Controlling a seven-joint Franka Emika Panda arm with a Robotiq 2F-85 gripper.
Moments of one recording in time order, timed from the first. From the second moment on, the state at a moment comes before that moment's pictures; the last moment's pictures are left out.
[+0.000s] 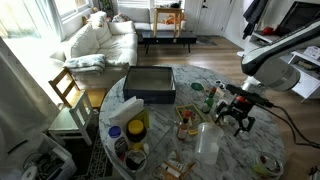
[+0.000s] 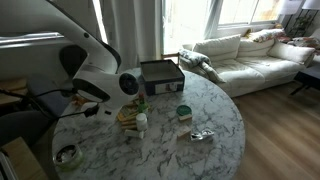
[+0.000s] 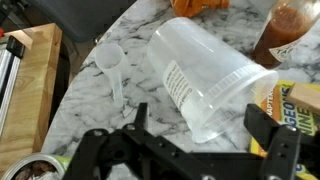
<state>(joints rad) -0.18 0.17 -0.19 -2.41 0.84 2.02 0.76</state>
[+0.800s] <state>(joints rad) -0.18 0.24 -0.19 -2.40 0.96 1.99 0.76</state>
